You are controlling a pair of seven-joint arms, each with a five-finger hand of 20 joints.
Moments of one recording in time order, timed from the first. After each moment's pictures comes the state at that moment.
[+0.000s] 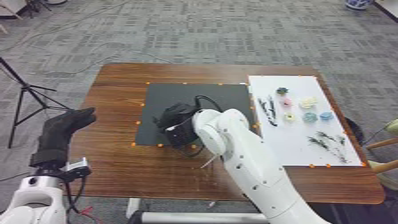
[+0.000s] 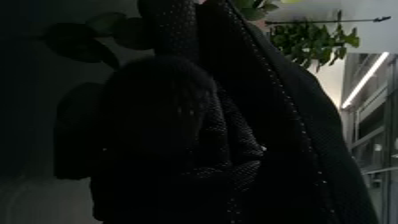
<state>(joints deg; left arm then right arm) 127.6 -50.4 -98.4 -116.4 56.3 21.3 16.1 -68.2 -87.3 55.0 -86.4 -77.0 -4.2 44.7</state>
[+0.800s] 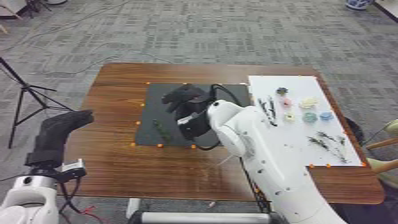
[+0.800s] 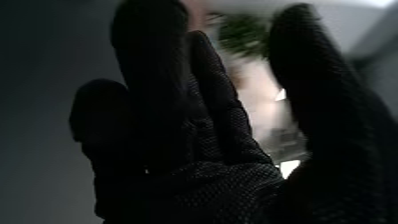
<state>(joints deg) 128.0 -51.0 -101.6 -113.8 58.7 18.3 15.0 -70.2 -77.9 56.4 -97.9 -79.8 -7.3 31.7</state>
